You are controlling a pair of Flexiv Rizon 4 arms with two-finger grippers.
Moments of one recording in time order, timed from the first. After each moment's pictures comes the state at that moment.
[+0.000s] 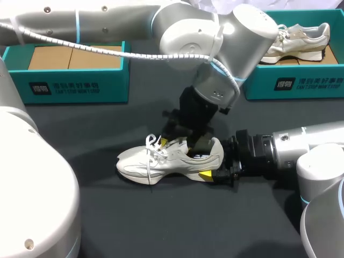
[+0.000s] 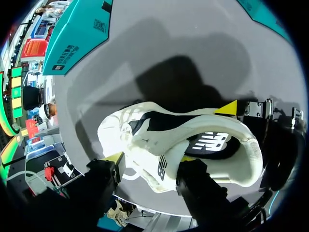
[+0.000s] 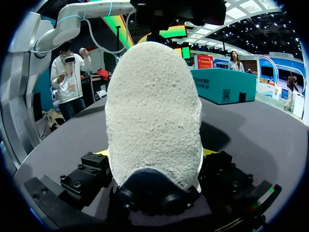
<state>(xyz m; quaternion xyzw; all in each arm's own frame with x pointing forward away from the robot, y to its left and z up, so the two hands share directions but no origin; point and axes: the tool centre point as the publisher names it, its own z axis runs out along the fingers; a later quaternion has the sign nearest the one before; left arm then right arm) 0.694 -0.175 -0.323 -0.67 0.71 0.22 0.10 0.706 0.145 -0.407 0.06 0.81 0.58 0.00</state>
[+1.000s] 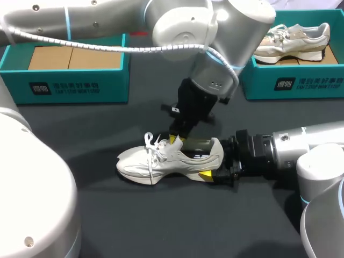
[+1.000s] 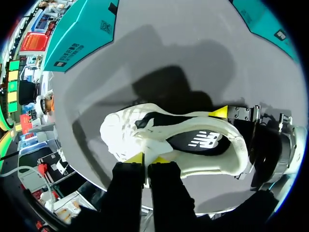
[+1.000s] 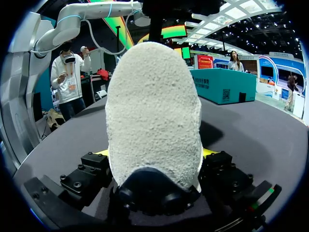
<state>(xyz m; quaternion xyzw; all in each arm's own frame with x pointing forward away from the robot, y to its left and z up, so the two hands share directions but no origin) 0.696 -0.176 -0.302 -0.69 0.69 0.19 0.08 0.706 0.145 -0.407 0.06 0.81 0.58 0.00</state>
